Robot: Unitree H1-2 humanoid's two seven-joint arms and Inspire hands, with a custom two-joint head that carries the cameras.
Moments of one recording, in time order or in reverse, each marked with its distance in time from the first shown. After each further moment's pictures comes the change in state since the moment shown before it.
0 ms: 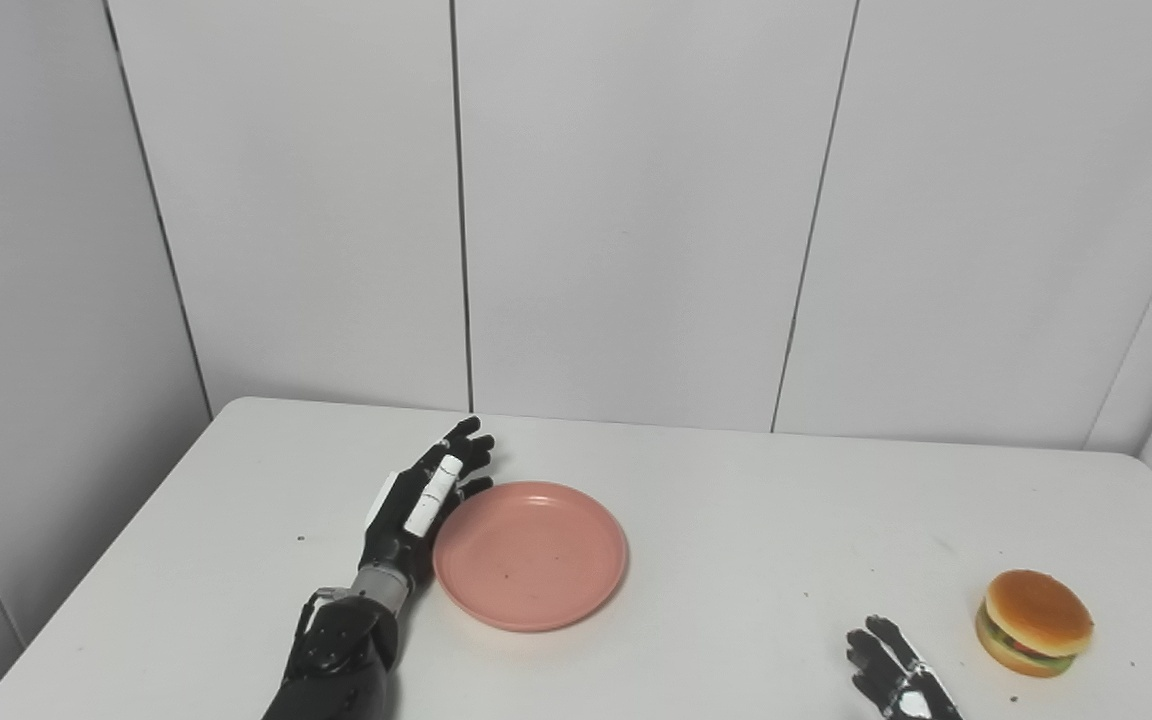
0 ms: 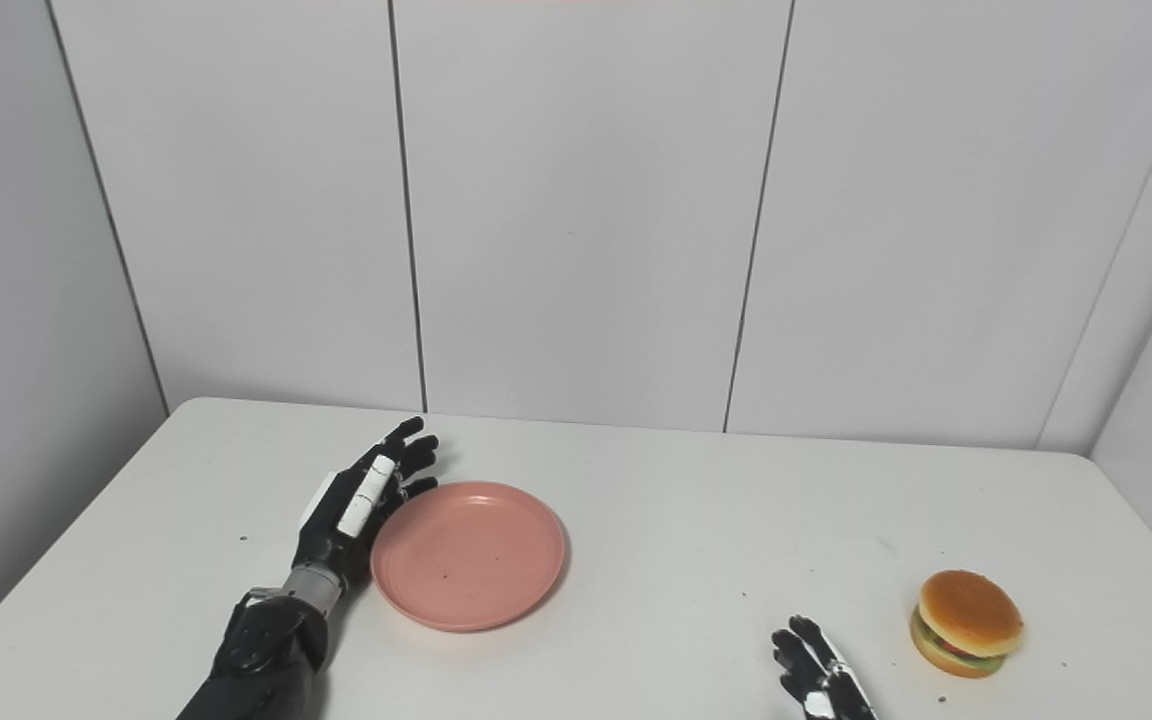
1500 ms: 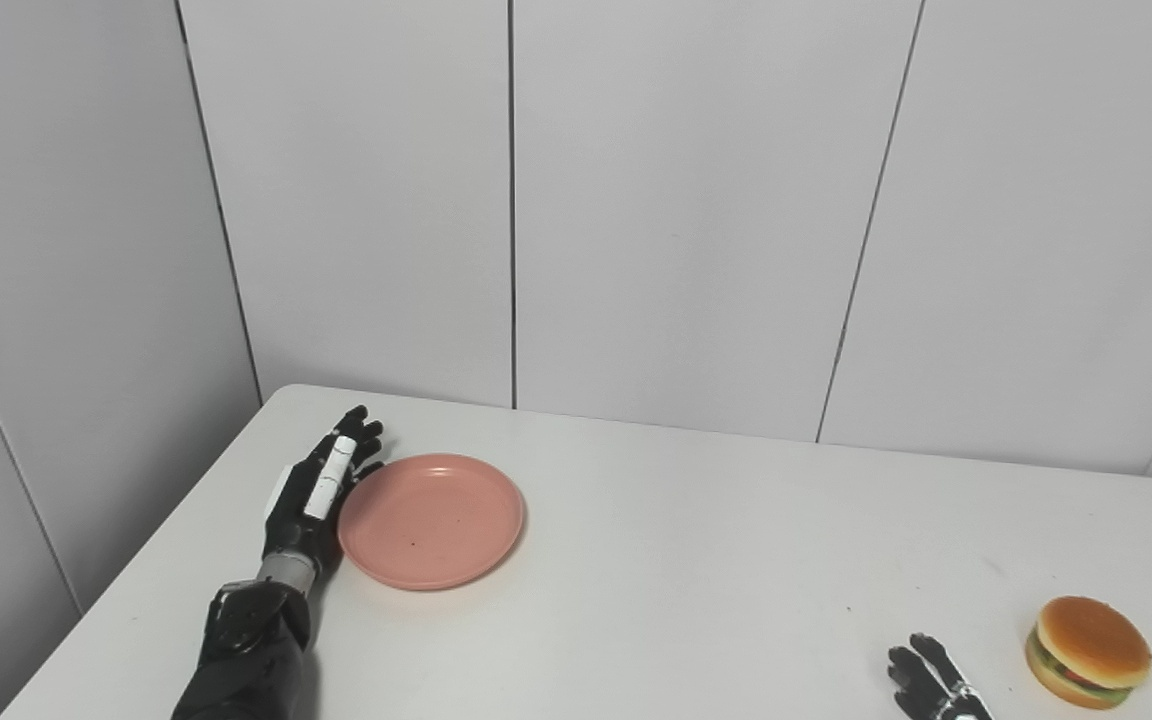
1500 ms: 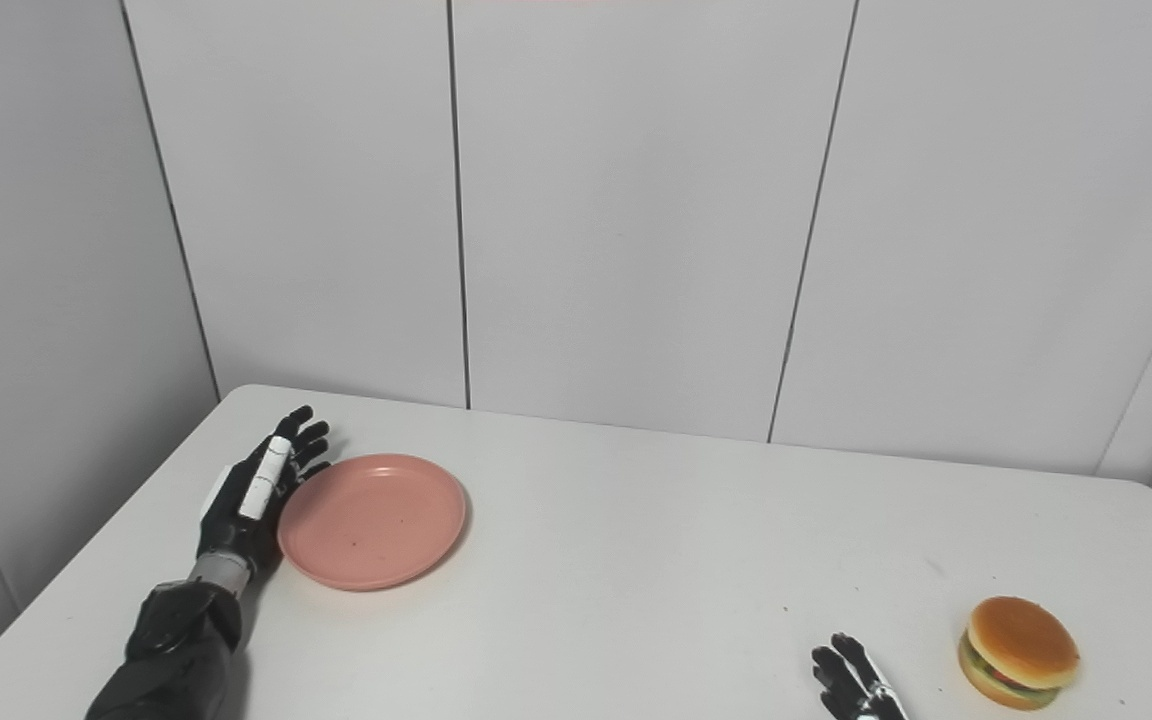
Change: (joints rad) left arm 0.008 0.162 0.170 0.089 -0.046 0.000 -0.013; right arm -0.006 -0.011 -0.024 0.024 0.027 -0.023 0.043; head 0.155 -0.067
